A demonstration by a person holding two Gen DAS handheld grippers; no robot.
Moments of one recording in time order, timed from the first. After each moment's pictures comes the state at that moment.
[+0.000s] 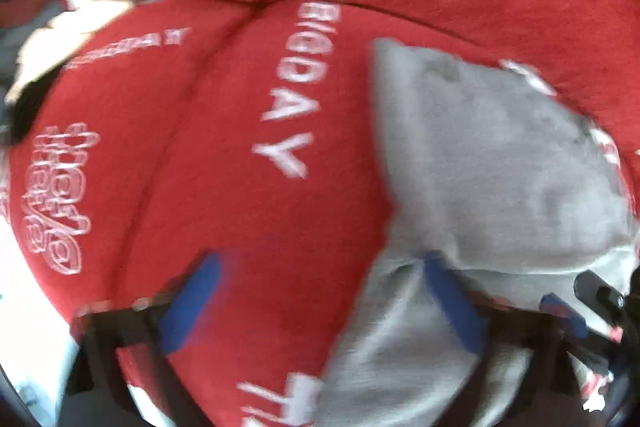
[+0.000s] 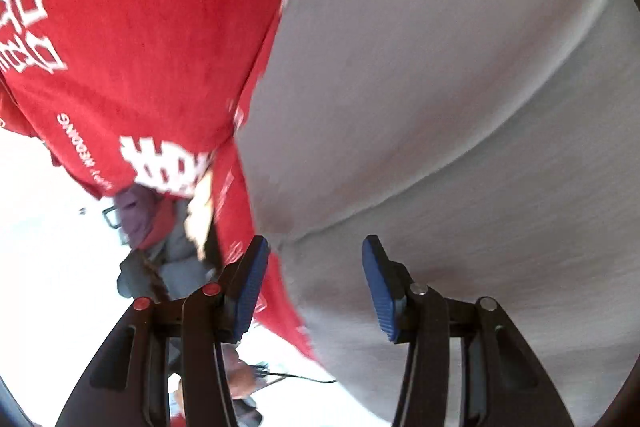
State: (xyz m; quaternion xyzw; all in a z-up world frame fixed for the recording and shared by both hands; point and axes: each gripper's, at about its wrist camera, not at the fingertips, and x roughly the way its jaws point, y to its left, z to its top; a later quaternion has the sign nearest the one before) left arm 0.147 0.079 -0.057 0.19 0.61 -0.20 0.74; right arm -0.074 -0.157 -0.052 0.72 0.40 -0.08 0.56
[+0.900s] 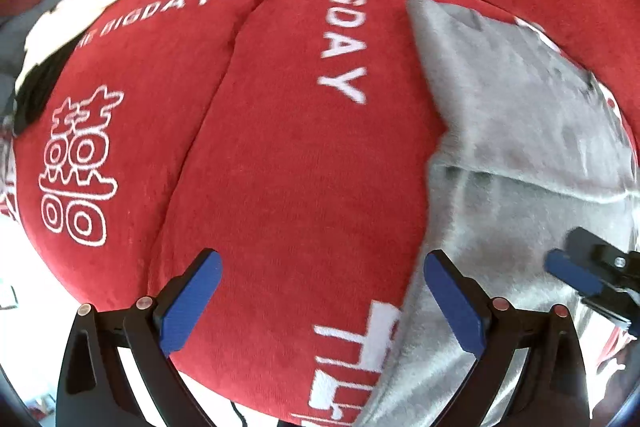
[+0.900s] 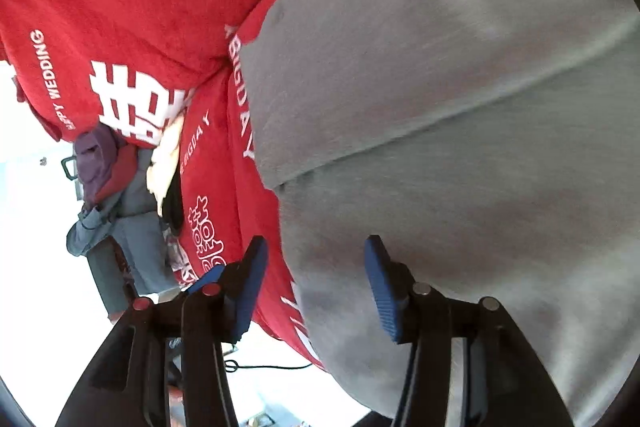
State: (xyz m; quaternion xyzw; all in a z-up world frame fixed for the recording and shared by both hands) left arm 0.120 0.132 -0.036 0.23 0.64 -0.22 0.70; right arm -0.048 -0.110 -0.019 0.65 0.48 -0.09 0.58
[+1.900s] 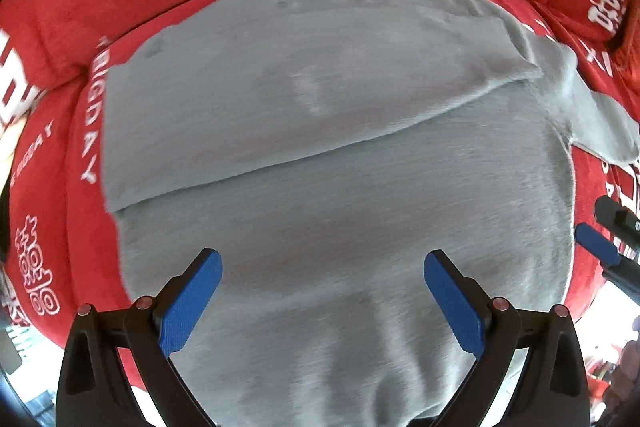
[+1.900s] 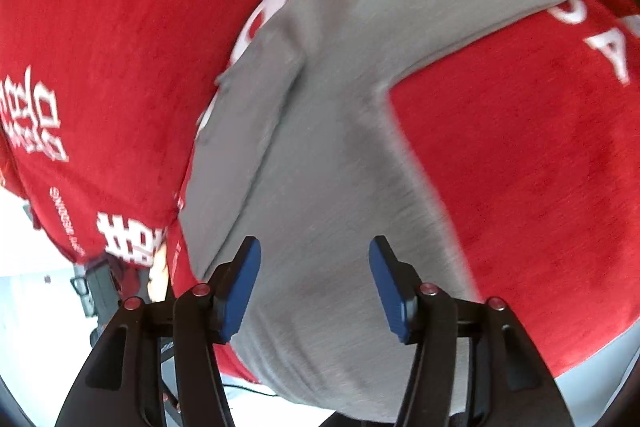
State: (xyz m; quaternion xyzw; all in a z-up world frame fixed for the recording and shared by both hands) left arm -0.050 -0.056 -0.029 0.35 0.60 -0.35 0.62; right arm -0.310 -0.227 0.027 0.68 0.37 -0.29 0.57
